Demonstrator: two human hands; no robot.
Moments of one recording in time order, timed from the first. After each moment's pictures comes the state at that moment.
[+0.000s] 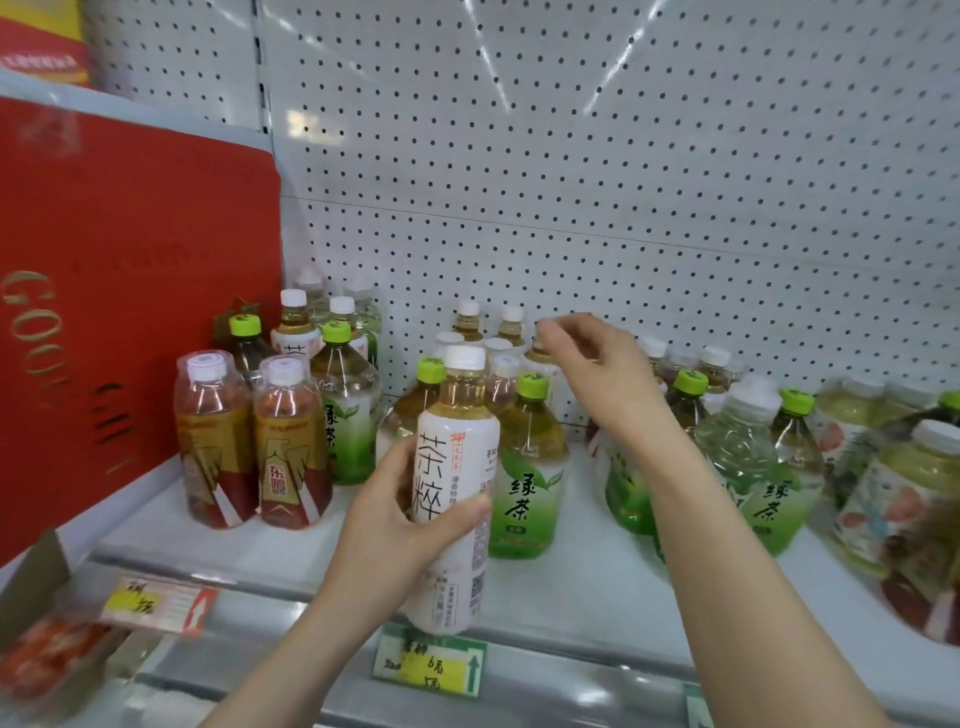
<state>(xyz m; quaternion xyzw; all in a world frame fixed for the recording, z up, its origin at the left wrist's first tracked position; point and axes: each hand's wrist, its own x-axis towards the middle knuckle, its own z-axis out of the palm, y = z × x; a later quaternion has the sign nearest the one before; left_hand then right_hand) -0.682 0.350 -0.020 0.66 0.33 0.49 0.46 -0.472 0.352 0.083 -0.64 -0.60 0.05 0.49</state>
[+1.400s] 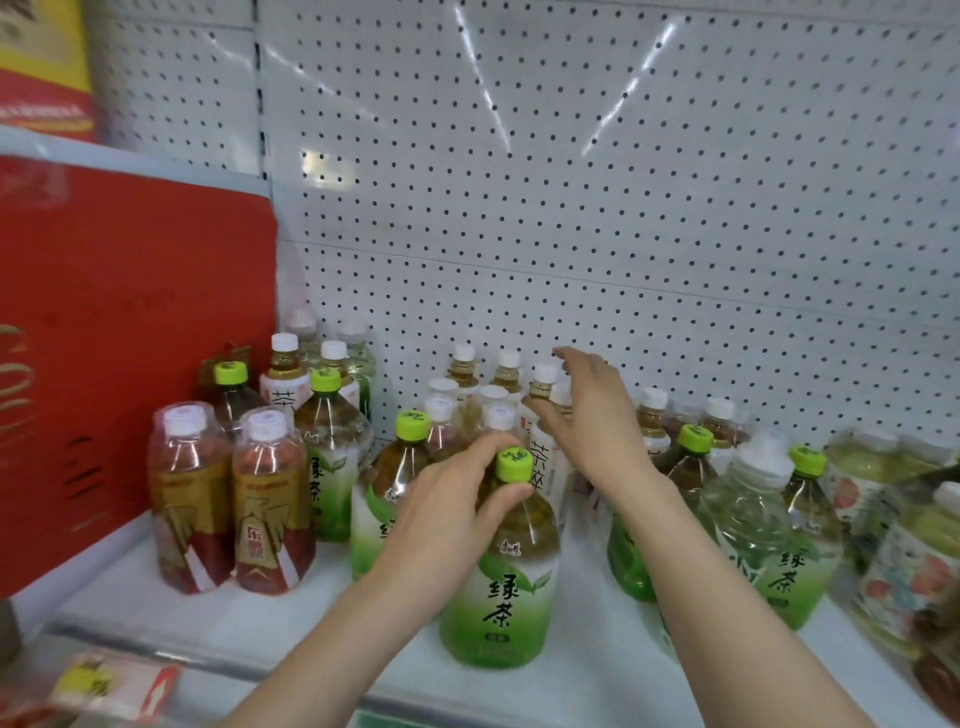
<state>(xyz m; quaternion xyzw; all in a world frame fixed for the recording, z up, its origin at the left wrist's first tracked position) -0.624 0.387 0.026 0.82 0.34 0.42 0.18 -0.429 0.416 0.063 -0.68 -0.62 -0.17 0.35</state>
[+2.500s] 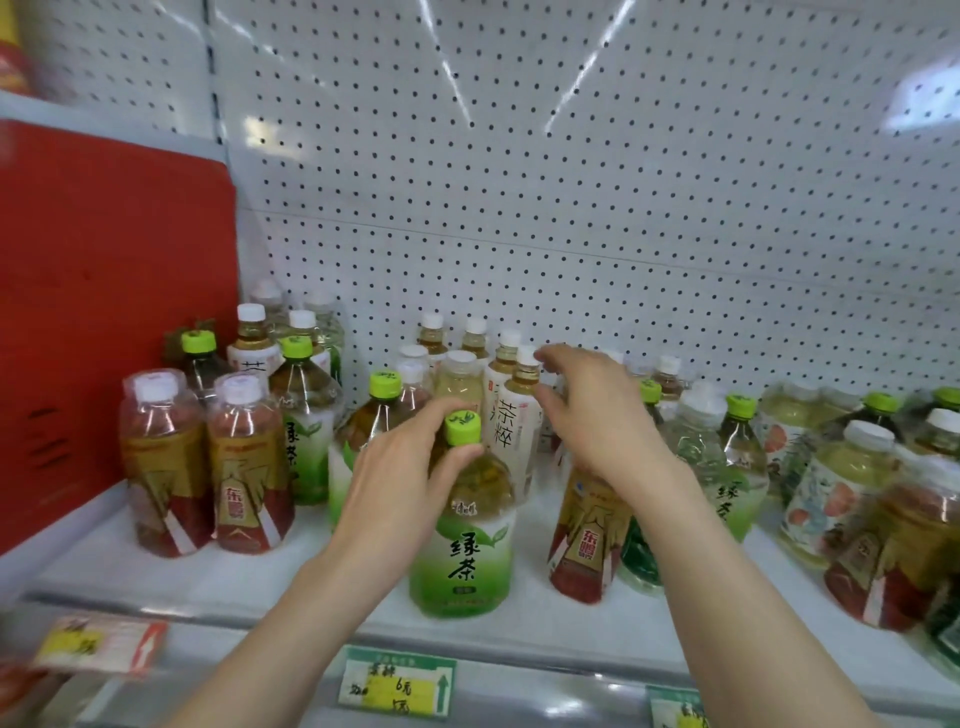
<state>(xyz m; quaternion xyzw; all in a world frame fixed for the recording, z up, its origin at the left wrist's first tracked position) -0.646 0.364 0.026 0.81 0.35 0.44 0.16 -0.459 0.328 0.083 -0.72 -0.62 -0.15 0.27</state>
